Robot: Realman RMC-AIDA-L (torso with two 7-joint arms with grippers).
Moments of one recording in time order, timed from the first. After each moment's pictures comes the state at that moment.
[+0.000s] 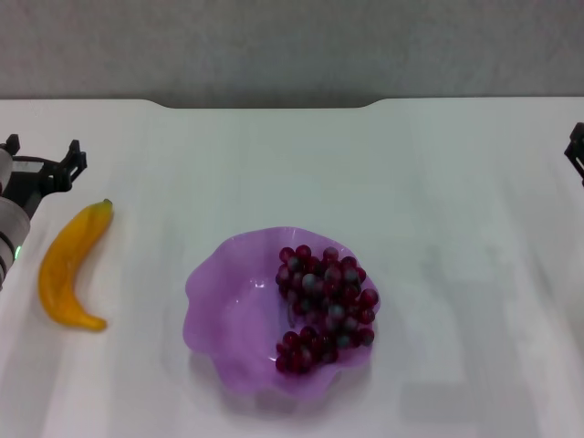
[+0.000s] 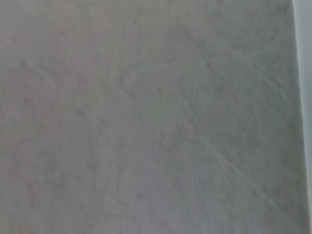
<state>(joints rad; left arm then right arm) -0.67 -2.04 -1.55 -0.15 2.72 0.64 0.03 0.38 2.01 -2.04 -0.45 0.84 -0.89 -0.03</state>
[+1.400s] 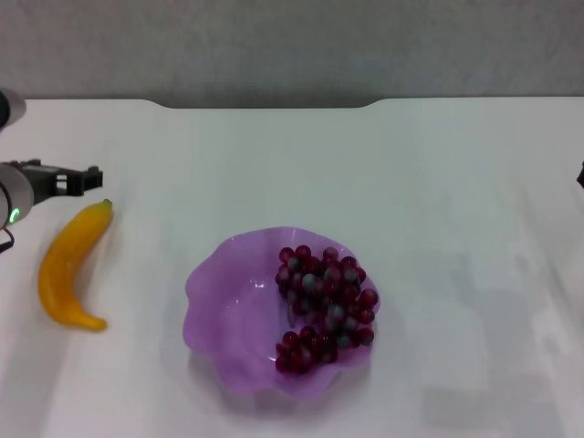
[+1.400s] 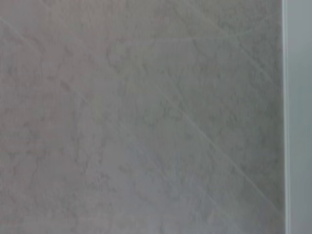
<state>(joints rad) -0.54 -2.02 -1.78 -0.84 2.73 -0.35 0.26 0.37 2.01 -2.04 -0.38 0.84 -0.89 -0.03</state>
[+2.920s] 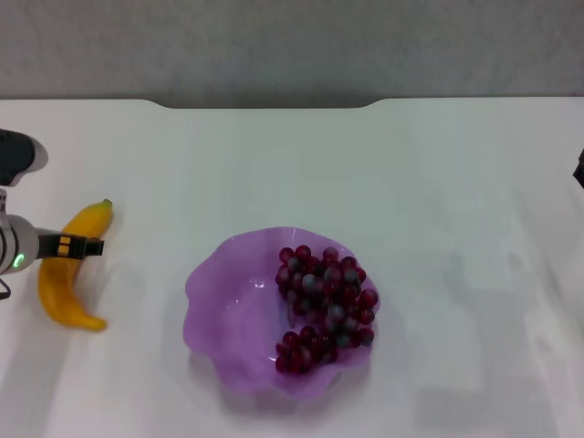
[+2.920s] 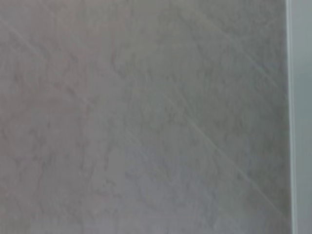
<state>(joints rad) -0.59 -2.03 -1.83 -0.73 2.83 -0.53 0.26 0.37 2.01 -2.05 -0.39 0.84 -0.90 -0.03</state>
